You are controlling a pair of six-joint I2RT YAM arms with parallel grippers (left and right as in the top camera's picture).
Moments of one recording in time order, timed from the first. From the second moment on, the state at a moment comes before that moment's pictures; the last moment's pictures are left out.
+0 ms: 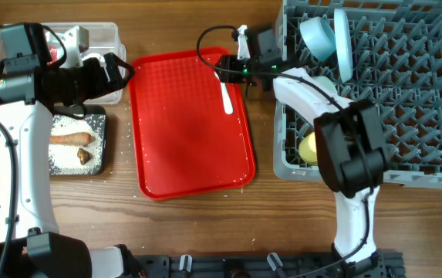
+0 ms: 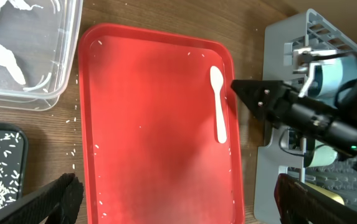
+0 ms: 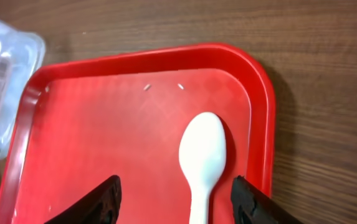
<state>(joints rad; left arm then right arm) 0.20 1.54 1.49 -0.99 0.52 -0.13 0.39 2.20 1.55 -0.16 -0.32 0.39</state>
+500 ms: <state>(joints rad) 0.20 1.54 1.49 -0.99 0.52 -0.13 0.50 2.27 1.55 -0.07 0.08 0.48</state>
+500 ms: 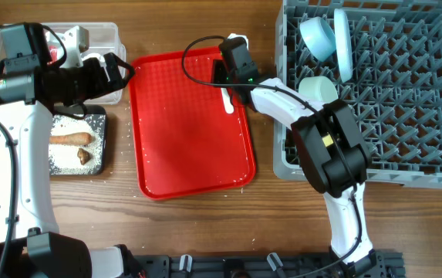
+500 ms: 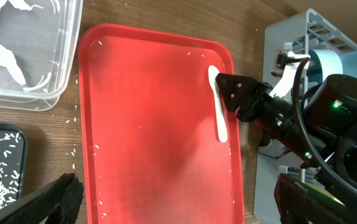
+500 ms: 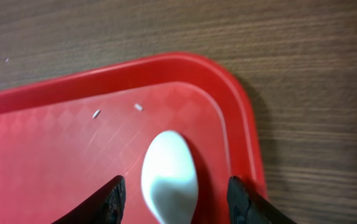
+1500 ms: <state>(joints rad) 0.20 1.54 1.49 -0.99 0.52 -0.13 0.50 2.32 1.56 0.02 0.00 0.56</state>
